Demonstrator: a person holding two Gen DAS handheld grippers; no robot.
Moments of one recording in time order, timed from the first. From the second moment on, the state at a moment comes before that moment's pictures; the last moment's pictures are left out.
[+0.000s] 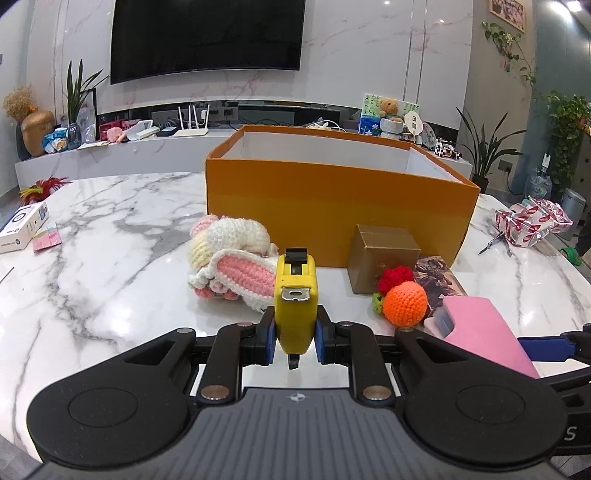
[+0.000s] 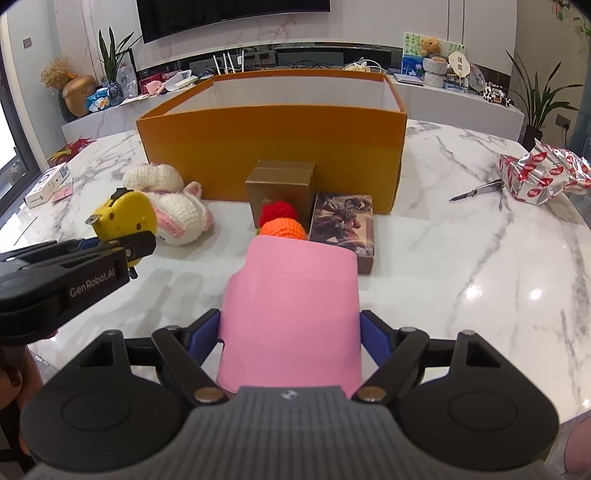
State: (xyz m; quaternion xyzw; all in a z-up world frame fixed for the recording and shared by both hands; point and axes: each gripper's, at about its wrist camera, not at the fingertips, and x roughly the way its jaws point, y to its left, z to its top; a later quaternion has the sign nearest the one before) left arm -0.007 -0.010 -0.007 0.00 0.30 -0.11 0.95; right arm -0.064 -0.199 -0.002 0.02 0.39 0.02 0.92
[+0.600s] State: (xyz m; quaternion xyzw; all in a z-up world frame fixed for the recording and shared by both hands) left arm -0.006 -0.011 -0.003 -0.01 0.31 -0.12 0.95; right arm -0.063 -0.197 0.002 0.01 0.38 0.02 0.93
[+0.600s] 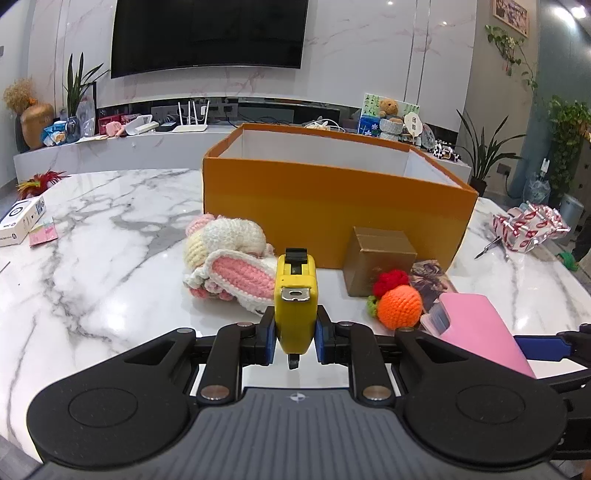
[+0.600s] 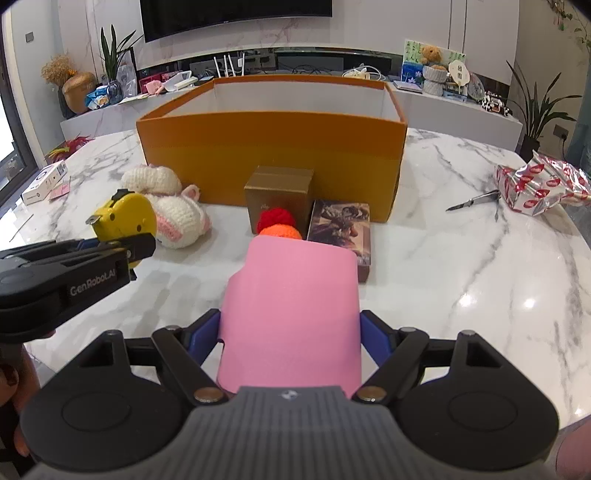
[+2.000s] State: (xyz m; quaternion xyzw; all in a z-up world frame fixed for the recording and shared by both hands) left arm 0.181 -0.030 0.080 -0.02 0.27 -0.11 0.96; right arm 0.128 -0.220 0.095 -0.01 0.29 0.04 0.96
